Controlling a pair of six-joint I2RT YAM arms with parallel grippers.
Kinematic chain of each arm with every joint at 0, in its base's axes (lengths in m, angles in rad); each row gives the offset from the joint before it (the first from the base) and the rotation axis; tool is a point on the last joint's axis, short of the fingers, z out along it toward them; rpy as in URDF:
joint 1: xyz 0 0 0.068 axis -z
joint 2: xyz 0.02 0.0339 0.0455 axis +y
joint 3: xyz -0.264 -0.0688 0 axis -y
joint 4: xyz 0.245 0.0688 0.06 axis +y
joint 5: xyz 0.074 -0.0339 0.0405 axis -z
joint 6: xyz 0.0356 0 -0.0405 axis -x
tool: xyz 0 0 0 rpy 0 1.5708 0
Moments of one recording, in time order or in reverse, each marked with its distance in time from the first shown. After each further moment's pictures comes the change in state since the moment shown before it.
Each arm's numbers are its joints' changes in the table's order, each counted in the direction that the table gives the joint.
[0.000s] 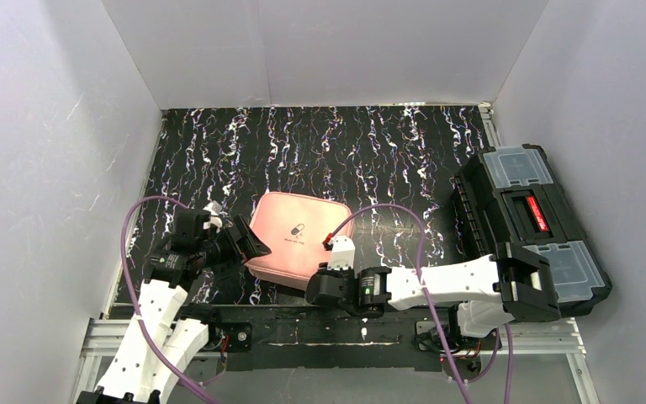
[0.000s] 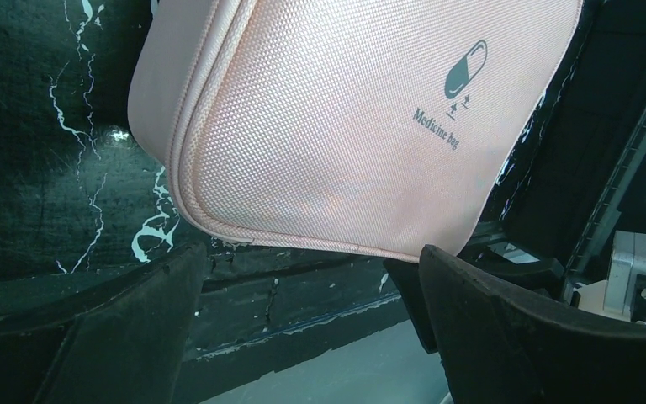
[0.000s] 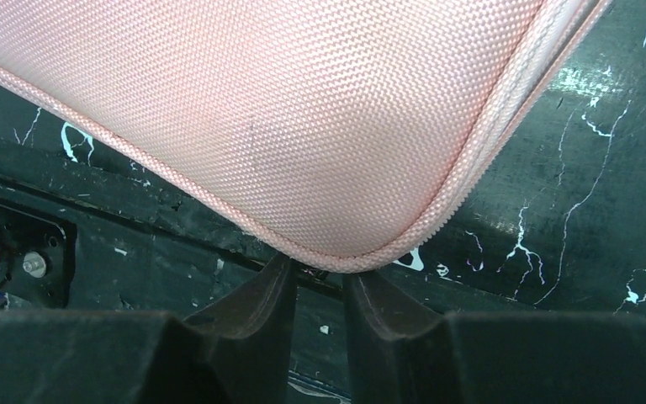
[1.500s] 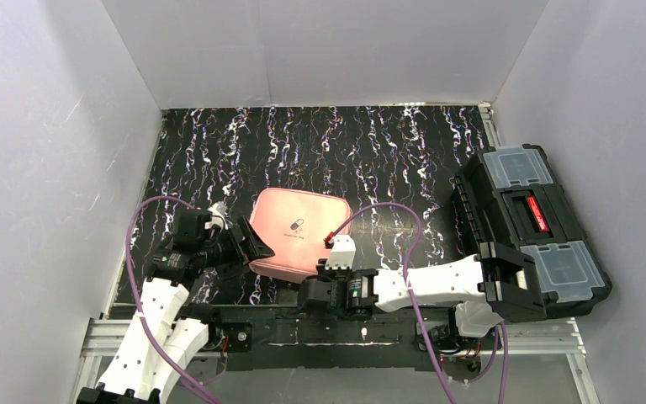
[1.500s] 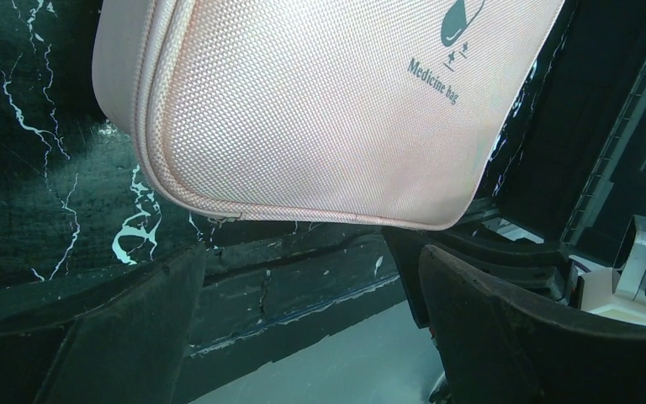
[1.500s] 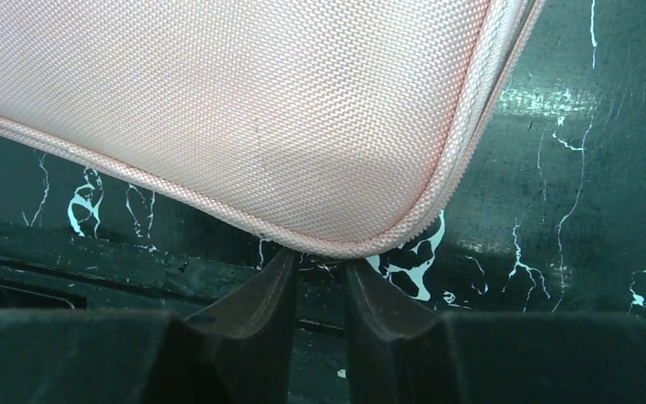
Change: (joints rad) left arm 0.000 0.010 -0.025 -0.029 0.073 -0.021; right arm -0.027 0.091 0.083 0.083 0.165 -0.154
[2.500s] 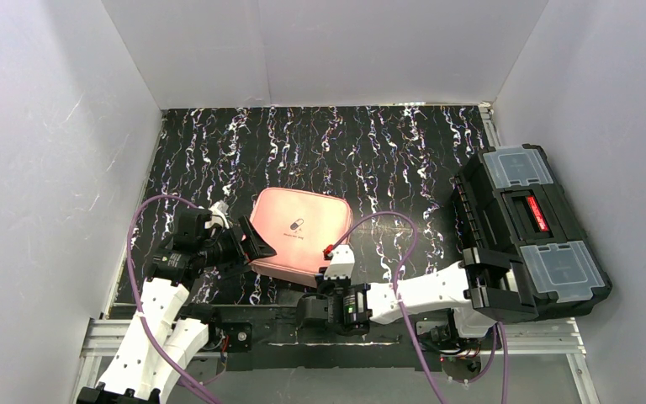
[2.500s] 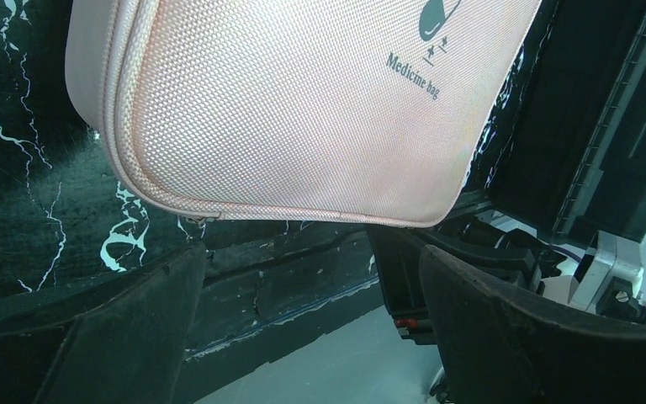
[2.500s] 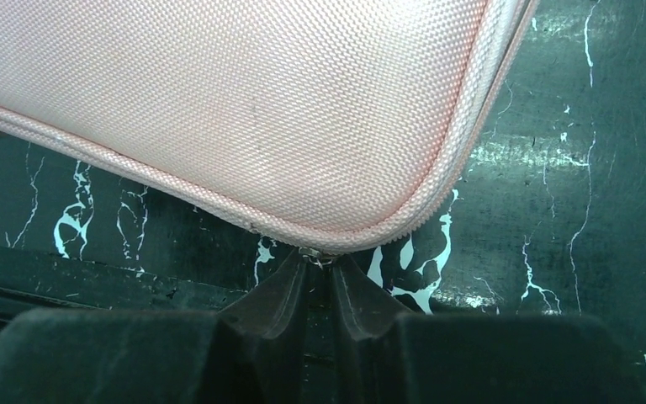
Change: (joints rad) left arm 0.000 0.000 -0.003 -0.023 0.032 -0.008; right arm -0.078 0.056 -0.047 -0.082 0.174 -0.043
